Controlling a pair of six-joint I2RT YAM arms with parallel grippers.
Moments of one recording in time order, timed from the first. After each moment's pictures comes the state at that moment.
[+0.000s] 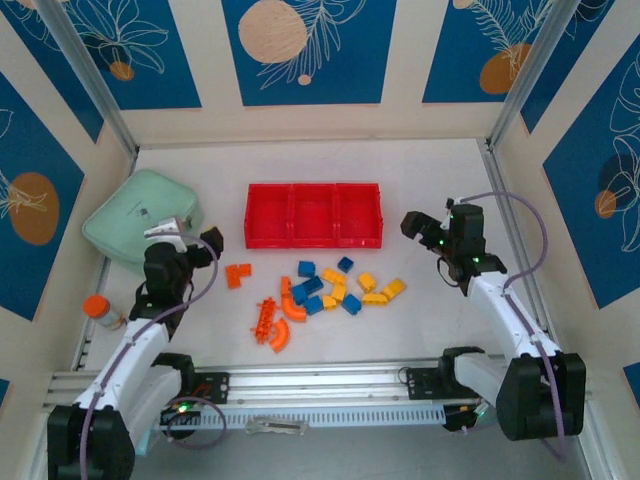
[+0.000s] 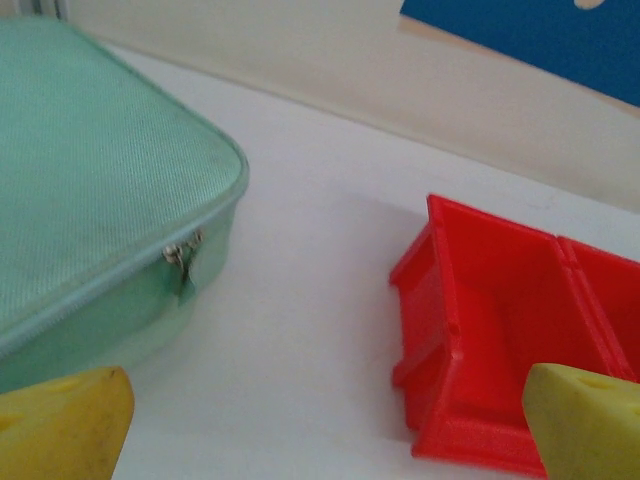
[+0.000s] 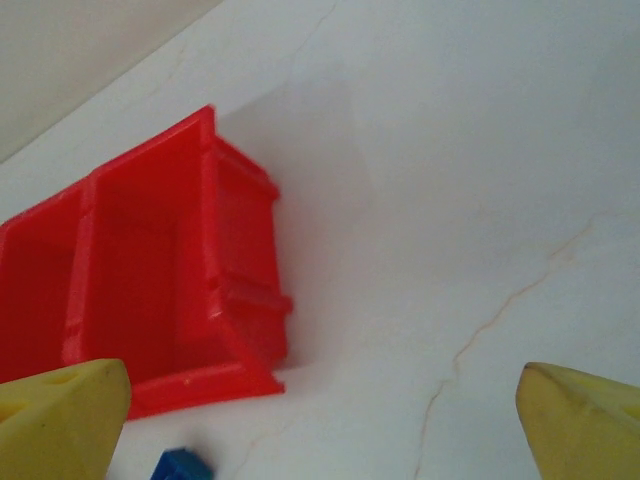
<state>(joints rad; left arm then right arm) -0.09 0.80 0.37 0.10 -0.03 -0.38 0.08 1.05 0.68 -0.28 -0.12 0.52</state>
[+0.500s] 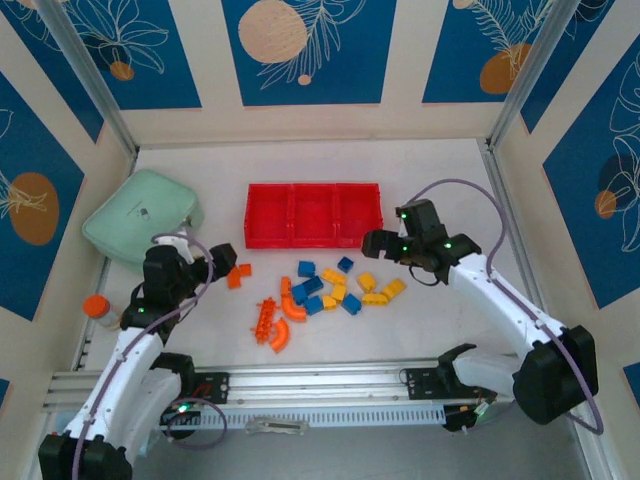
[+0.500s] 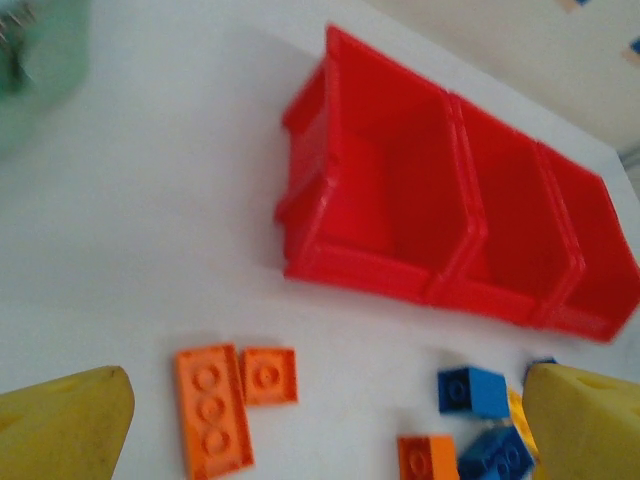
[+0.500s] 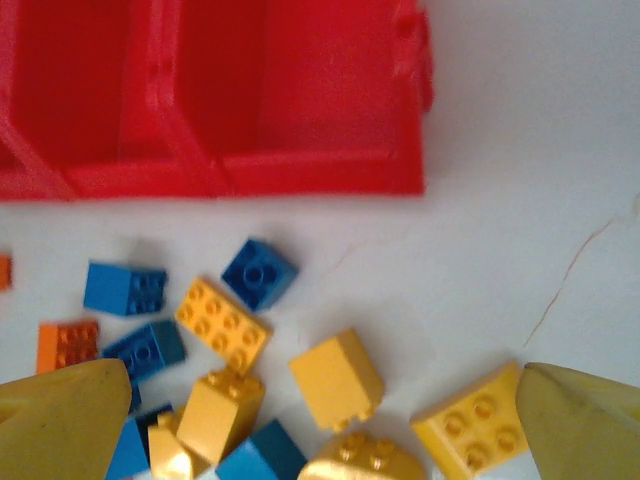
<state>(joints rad) -0.16 0.68 0.44 -0.28 0.21 -0.53 0.45 1.17 0.88 -0.66 -0.06 0.53</state>
